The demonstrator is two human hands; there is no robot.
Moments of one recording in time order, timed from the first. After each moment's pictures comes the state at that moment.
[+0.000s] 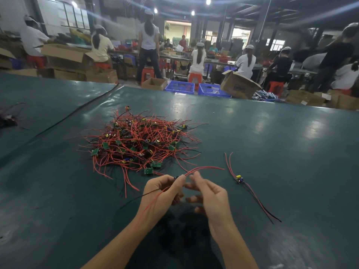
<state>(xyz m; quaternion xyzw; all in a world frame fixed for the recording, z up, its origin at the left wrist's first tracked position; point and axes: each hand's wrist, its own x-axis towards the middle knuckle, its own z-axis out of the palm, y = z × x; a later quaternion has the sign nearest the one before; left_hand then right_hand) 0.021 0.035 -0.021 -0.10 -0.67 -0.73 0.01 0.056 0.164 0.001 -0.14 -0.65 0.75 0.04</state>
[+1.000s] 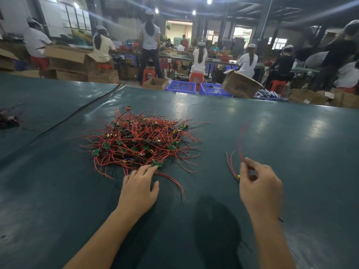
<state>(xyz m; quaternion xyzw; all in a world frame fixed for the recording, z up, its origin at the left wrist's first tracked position) -0.012 -0.012 -0.040 -0.09 -0.96 -0.21 0.14 0.045 0.243 0.013 -0.20 -0.82 0.35 0.41</state>
